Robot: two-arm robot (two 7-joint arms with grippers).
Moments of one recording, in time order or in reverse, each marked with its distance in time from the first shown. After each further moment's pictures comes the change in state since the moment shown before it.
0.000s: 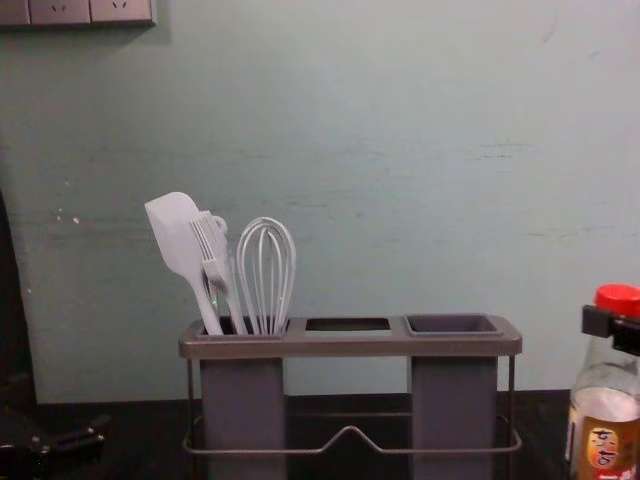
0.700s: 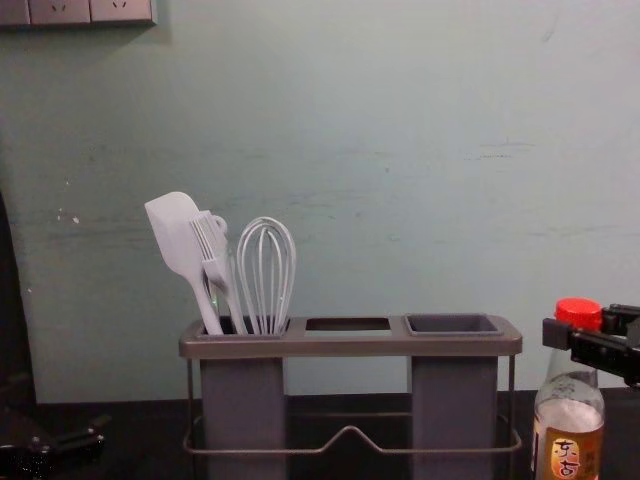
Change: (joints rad) left arm 0.000 0.000 0.000 0.000 0.000 0.000 0.000; right arm 0.060 -0.055 -0.043 0.071 -0.023 0.009 0.014
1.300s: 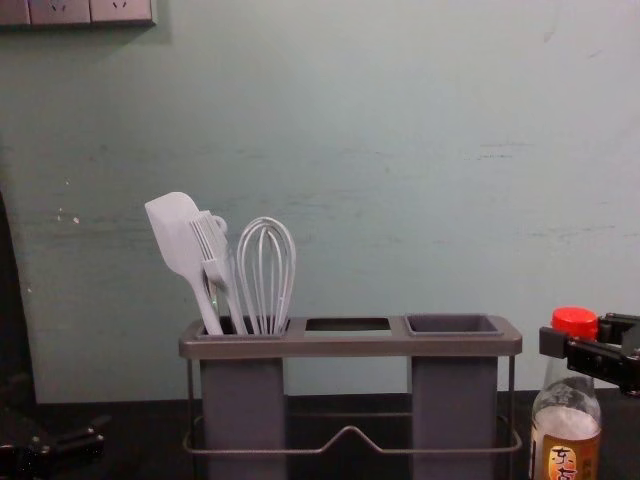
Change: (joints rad) left arm 0.000 0.000 0.000 0.000 0.000 0.000 0.000; right arm 0.014 -0.011 -0.008 0.031 -0.005 -0.001 0.003
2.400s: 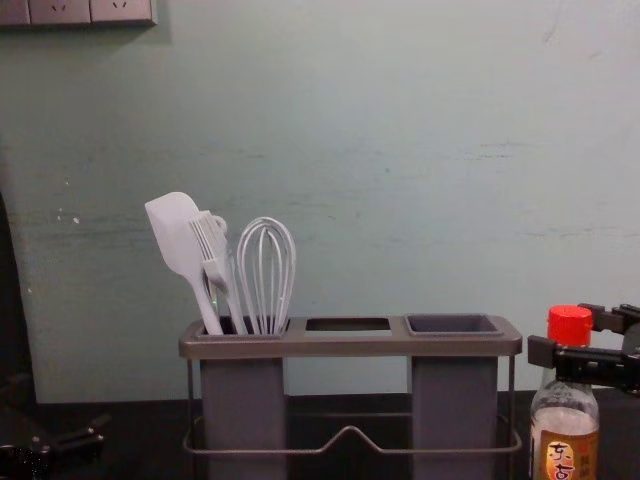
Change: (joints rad) left arm 0.000 0.000 0.000 0.000 0.000 0.000 0.000; right arm -0.002 0.002 0.002 -0.004 0.001 0.000 -0.001
